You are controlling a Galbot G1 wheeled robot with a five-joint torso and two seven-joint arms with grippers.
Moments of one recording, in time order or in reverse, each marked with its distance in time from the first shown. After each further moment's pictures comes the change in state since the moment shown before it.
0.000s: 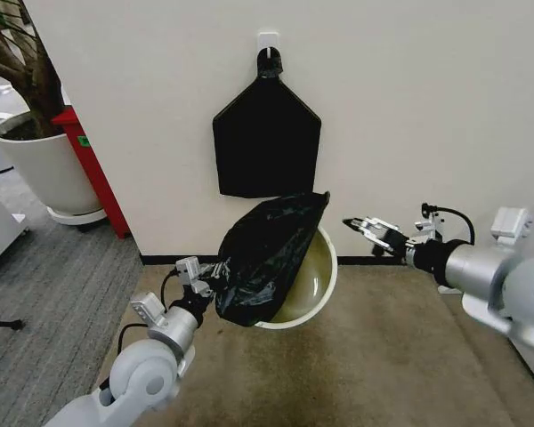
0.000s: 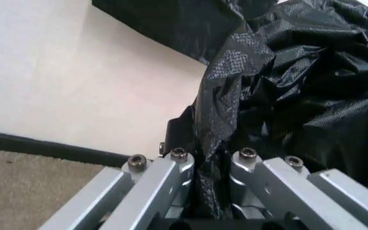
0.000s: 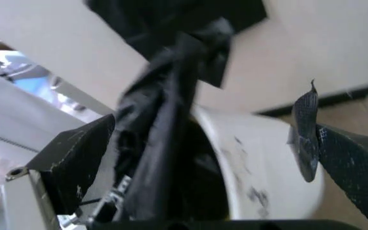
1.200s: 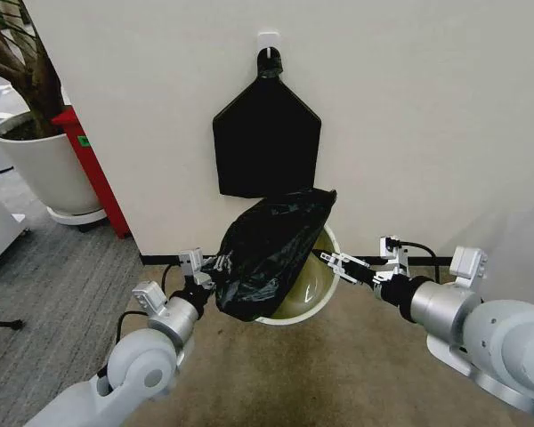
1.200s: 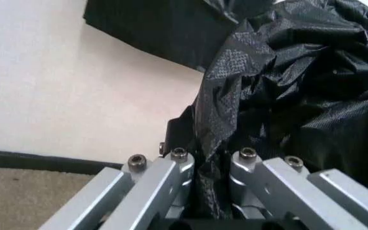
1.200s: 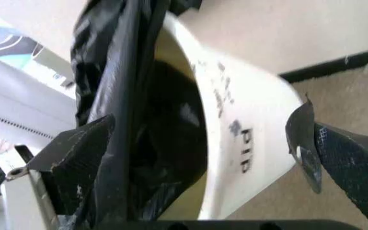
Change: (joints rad) left arm -0.077 0.027 0.024 0.001 -0.003 0.025 -0.037; right arm -0.109 0.090 -0.051 -0.005 -0.127 -0.098 0.005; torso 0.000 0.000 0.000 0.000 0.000
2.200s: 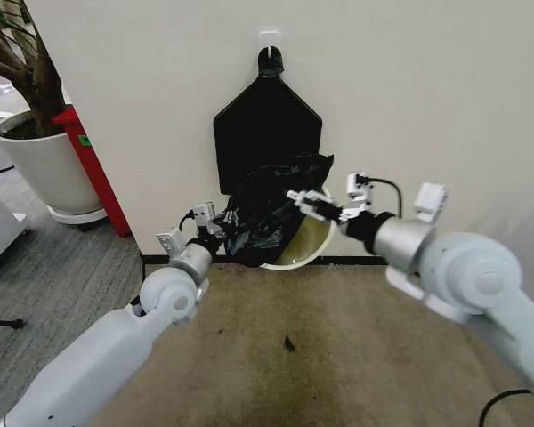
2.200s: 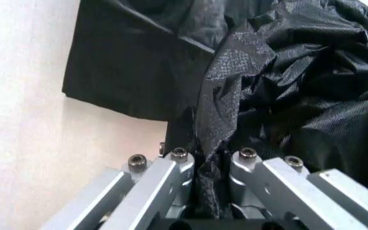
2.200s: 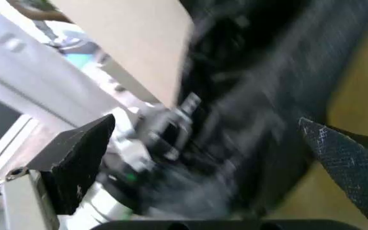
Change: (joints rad) left arm -0.403 -0.066 0.168 0.253 -0.008 0.018 -0.001; right arm 0.470 0.176 -0.419 -0.161 -0.116 0.029 -0.018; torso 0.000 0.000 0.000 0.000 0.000
